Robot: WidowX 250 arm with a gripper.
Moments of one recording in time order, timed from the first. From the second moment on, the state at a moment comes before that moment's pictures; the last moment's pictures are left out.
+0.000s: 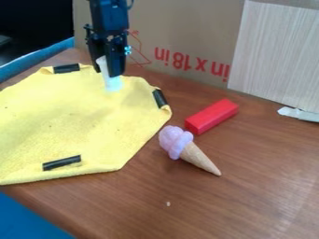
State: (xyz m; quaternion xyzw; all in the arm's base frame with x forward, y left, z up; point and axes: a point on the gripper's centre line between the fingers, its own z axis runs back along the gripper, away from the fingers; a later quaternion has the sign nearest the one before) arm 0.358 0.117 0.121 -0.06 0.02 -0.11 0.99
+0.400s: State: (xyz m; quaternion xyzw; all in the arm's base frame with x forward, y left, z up) arm 0.374 0.105 0.093 -0.04 0.02 -0.14 0.99
